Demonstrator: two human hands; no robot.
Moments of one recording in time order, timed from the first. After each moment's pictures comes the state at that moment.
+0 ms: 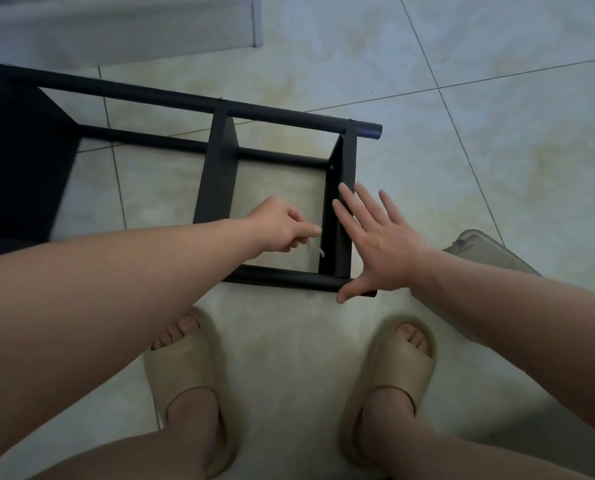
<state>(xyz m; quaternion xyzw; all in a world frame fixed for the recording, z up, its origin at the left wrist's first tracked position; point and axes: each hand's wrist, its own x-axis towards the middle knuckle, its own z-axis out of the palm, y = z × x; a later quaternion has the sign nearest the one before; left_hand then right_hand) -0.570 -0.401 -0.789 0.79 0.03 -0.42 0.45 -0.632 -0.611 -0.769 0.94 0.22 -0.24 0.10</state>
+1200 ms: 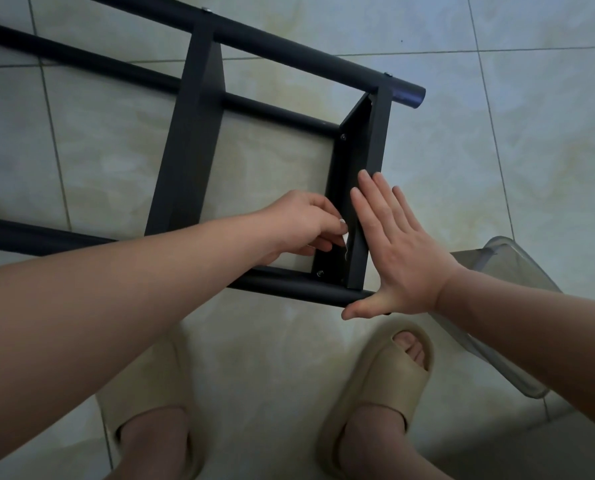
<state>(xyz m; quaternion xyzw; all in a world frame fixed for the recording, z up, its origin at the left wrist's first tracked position) -0.570 -0.429 -0.824 0.65 0.09 -0.50 0.56 -0.631 -0.623 -0.806 0.94 0.27 -0.19 -0.05</state>
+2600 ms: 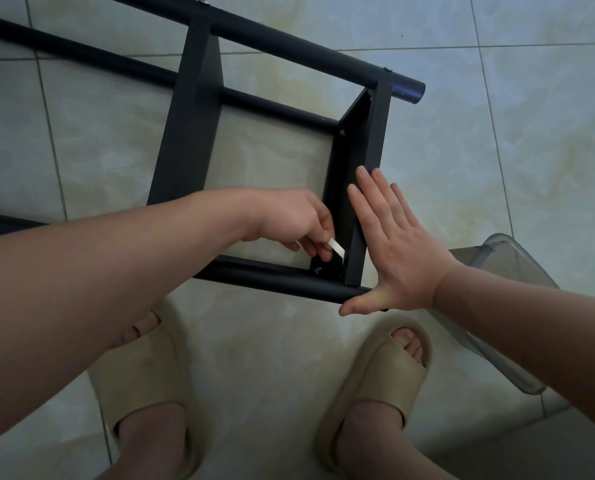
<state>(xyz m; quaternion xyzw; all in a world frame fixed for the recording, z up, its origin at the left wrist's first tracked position) -0.551 -0.415 -0.817 0.68 -0.11 -0.59 0.42 -0.631 -0.622 -0.806 0.94 0.27 -0.19 -0.05</state>
